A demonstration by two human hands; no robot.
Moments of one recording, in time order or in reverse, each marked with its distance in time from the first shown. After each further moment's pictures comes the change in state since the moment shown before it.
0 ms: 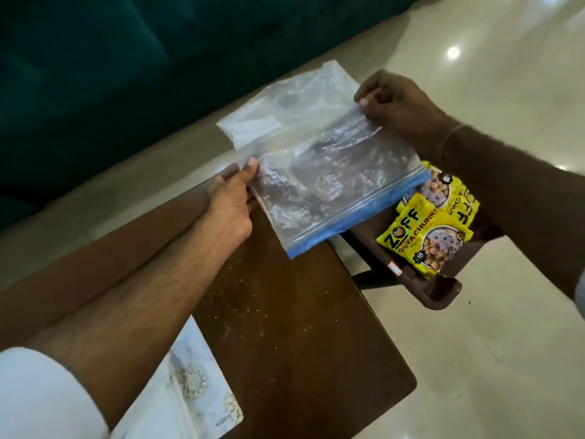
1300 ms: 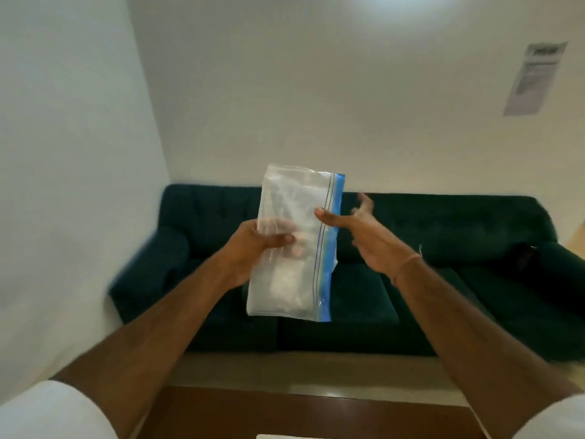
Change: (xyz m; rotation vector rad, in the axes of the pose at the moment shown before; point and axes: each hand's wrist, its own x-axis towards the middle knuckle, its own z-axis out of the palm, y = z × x) left_hand -0.538 0.456 -0.490 0.233 -0.315 0.880; right_hand -0.267 -0.790 0.303 0.330 -0.382 -0.254
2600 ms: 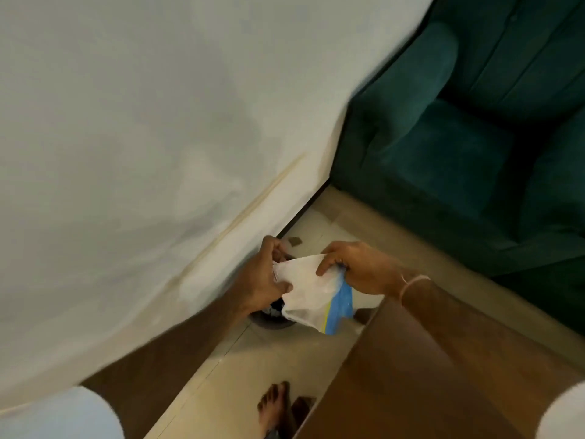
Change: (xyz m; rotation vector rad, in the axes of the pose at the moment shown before) left_hand -0.347 -0.426 -0.595 0.519 0.645 -0.551; right_hand 0.117 0.416 0.736 -0.973 -1.212 -0.266
